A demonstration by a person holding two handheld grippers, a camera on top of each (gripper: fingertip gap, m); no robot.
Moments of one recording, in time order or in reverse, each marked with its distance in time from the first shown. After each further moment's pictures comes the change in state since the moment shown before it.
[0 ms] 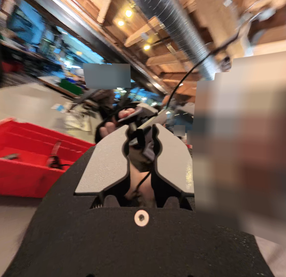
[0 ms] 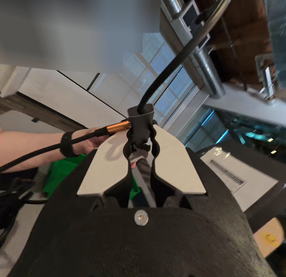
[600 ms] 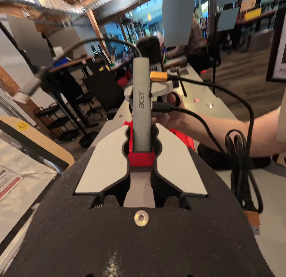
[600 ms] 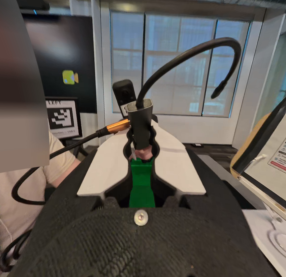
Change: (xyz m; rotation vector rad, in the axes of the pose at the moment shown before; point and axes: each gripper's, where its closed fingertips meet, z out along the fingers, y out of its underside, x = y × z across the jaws) left arm -0.016 0.023 0.004 -0.346 -0.517 0.920; right arm 0.017 0.022 -0.005 0.048 -0.192 0.717
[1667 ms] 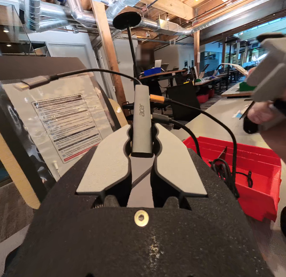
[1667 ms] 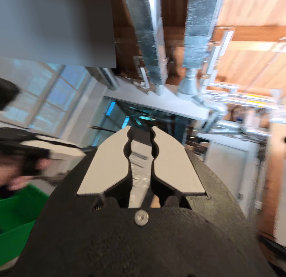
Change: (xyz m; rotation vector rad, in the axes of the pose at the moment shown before) left arm -0.089 0.000 -0.039 0.088 -0.625 -0.082; right arm -0.003 -0.087 -0.040 0.133 0.911 -0.907
